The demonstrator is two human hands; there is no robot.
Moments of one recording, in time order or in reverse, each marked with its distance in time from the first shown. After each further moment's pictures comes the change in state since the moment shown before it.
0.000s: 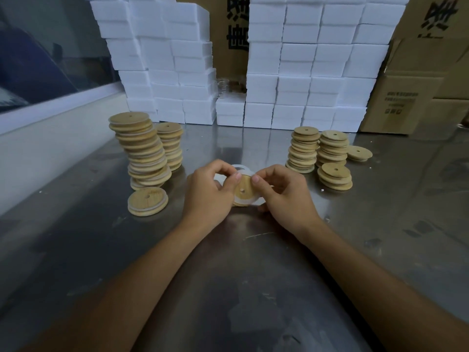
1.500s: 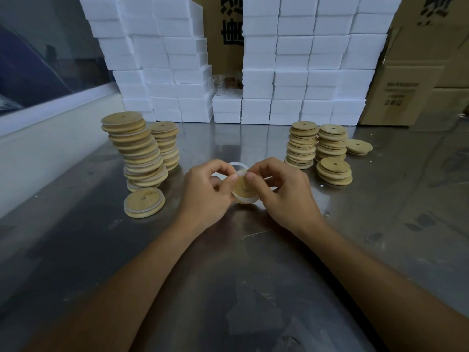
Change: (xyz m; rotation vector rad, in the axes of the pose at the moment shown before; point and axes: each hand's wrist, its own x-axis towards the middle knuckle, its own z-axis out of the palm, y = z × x) left_hand 0.001 -0.001 -0.004 -0.114 -0.102 0.024; right_hand 0.000 -0.001 -0.004 -0.184 0.008 -0.220
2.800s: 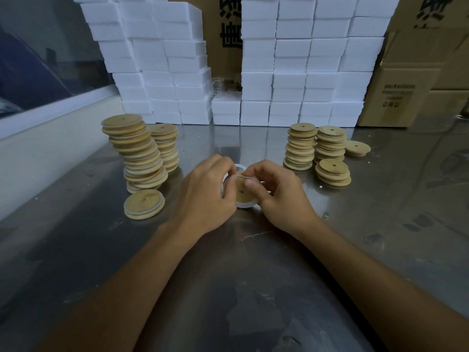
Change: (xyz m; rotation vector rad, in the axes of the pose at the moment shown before) left_hand 0.004 0.000 -0.009 0.503 -0.053 0.431; right_hand 0.001 0.000 0.002 0.086 -0.110 0.014
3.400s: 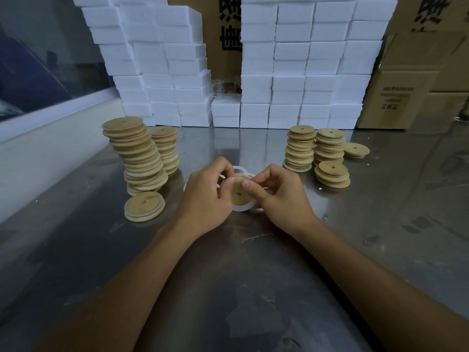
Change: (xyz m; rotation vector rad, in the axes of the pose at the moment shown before) left_hand 0.001 -0.001 0.003 -0.221 -0.010 -0.159; right_hand -0.001 0.000 0.003 0.153 0.083 0.144
